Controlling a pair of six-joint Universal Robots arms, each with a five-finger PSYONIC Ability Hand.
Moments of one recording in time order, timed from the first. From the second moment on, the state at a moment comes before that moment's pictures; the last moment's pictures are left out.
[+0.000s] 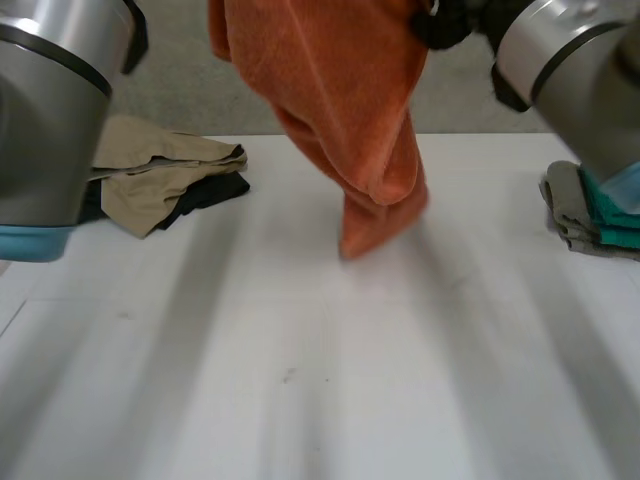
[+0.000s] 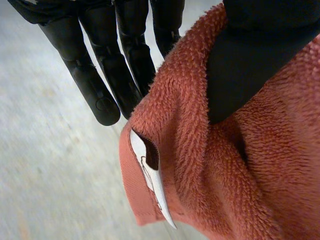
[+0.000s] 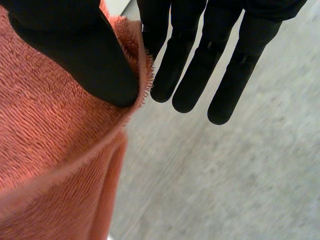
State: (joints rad) left arm 4.17 -1.70 -1.19 3.51 -1.52 3.29; right arm 2.03 -1.14 0.75 0.13 1.34 2.96; left_hand 1.14 1.19 1.17 1.20 0.94; right_hand 1.12 1.18 1.19 1.20 1.01
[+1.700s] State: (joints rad) left arm 4.20 -2.37 -0.78 3.14 -1.50 3.58; right arm 1.87 -1.00 1.27 -0.11 1.43 2.86; left_hand 1.14 1.19 1.19 1.20 0.96; right_hand 1.11 1.18 1.19 1.19 0.98
